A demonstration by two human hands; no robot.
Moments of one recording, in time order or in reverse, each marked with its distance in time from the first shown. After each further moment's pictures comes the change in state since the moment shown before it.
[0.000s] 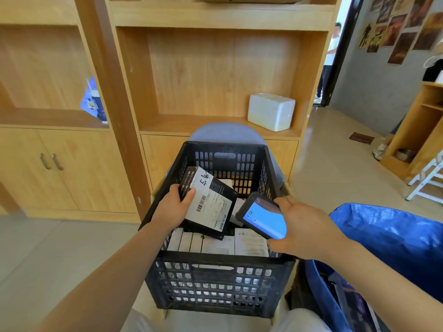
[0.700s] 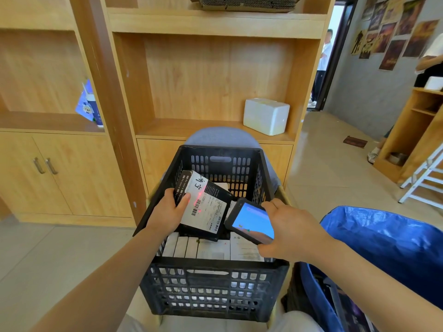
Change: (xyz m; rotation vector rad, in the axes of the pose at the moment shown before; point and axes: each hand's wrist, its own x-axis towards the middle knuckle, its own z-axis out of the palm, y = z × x) left_hand -0.002 -0.003 0.002 -0.025 0.028 0.024; right_hand 0.004 -0.009 -0.002 -0.046 -0.029 -0.089
